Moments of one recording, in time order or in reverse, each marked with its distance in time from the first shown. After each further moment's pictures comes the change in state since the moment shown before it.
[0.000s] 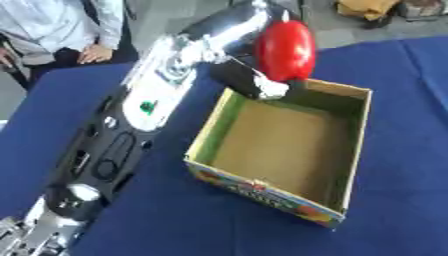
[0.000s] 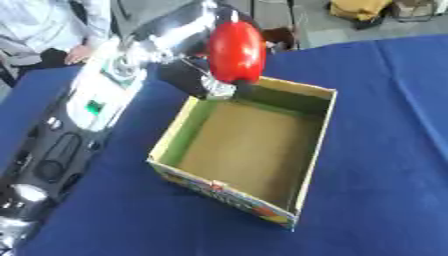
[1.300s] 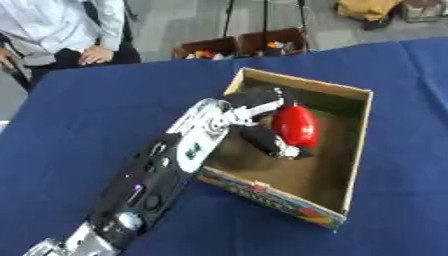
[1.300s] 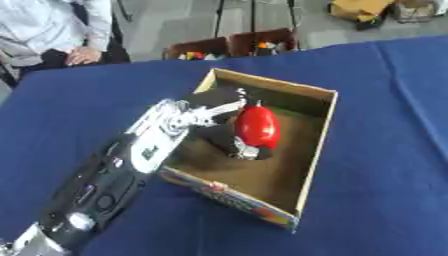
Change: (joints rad) left arm 0.047 -0.101 -0.069 0.218 -0.169 -0.056 -0.091; right arm -0.008 0.017 0.012 0.000 0.002 0.014 0.009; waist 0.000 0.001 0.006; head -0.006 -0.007
